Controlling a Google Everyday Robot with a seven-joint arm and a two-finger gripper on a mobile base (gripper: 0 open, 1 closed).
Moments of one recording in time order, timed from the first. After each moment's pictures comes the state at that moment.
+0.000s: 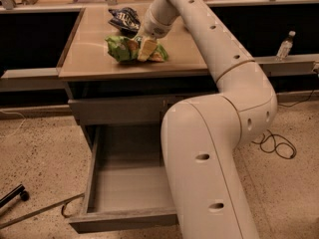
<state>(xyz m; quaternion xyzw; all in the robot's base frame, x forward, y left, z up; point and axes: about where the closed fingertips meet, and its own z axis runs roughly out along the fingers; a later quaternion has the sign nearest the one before) 0.826 0.038 0.846 -0.71 0.64 0.04 0.30</state>
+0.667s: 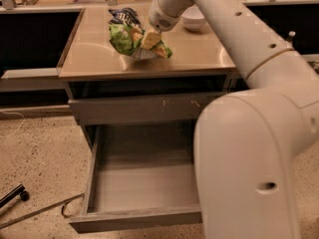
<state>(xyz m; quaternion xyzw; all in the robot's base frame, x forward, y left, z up) 0.787 0.023 0.895 -0.68 0.66 0.03 0.32</state>
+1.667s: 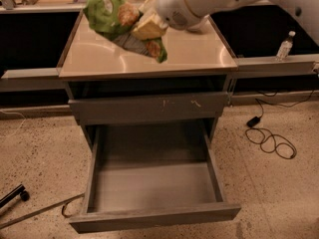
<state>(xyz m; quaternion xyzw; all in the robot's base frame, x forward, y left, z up) 0.610 0.030 1.018 -0.61 0.62 0.09 0.48</state>
